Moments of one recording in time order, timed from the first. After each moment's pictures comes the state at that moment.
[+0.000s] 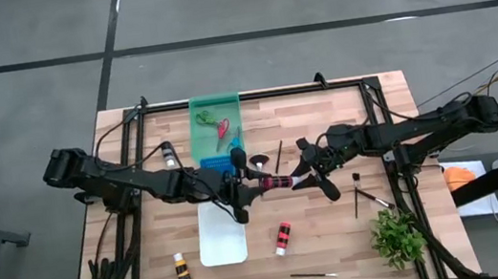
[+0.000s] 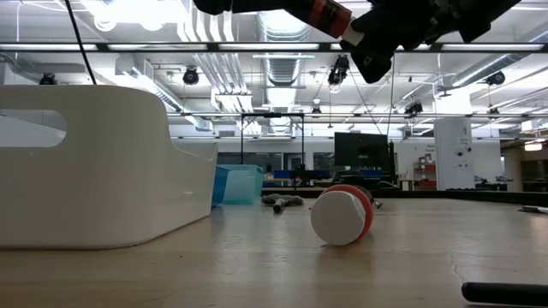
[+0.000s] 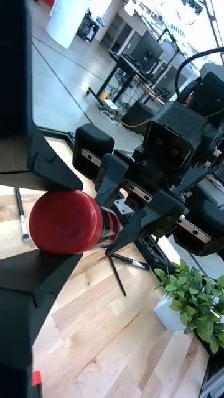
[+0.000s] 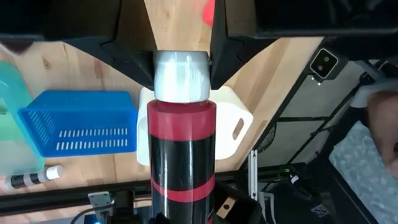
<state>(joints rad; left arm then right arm) -0.22 1.51 1.00 0.22 -0.29 0.59 0.02 1.18 0.68 0.13 -0.31 0.17</state>
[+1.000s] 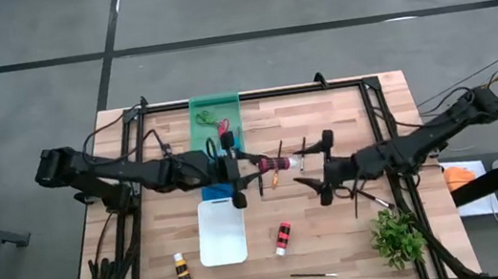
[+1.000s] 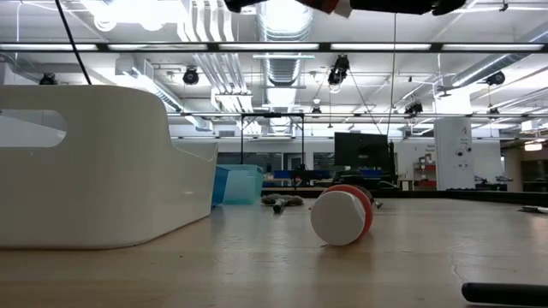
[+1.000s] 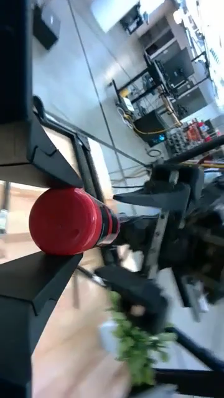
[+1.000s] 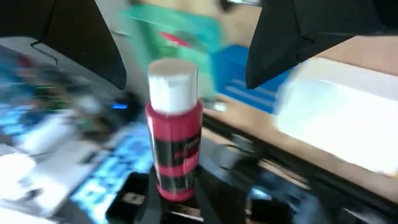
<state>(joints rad) -0.13 1.42 1.00 0.27 -0.25 0.32 0.36 1.10 0.66 0.27 0.61 -0.46</state>
